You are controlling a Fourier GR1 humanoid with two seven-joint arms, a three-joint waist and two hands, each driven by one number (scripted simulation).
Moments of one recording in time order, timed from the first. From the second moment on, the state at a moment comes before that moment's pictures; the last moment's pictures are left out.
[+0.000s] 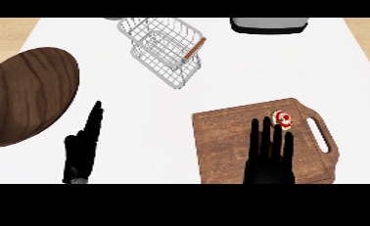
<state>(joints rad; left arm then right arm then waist) 0.05 0.28 -0.29 -1.41 0.17 0.38 -0.02 0.13 -0.11 0.72 -1.91 1.68 0.29 0.97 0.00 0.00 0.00</state>
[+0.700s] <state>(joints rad) 0.06 0.26 -0.26 -1.40 0.14 0.35 -0.02 0.10 -0.02 0.66 -1.83 1.69 0.40 0.99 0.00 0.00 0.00</state>
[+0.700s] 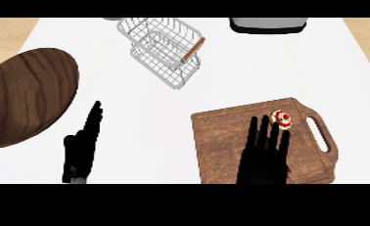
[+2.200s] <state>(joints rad) 0.06 0.20 -0.19 -1.41 0.05 0.30 0.01 0.07 -0.06 0.45 -1.67 1.60 0.31 0.87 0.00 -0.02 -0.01</state>
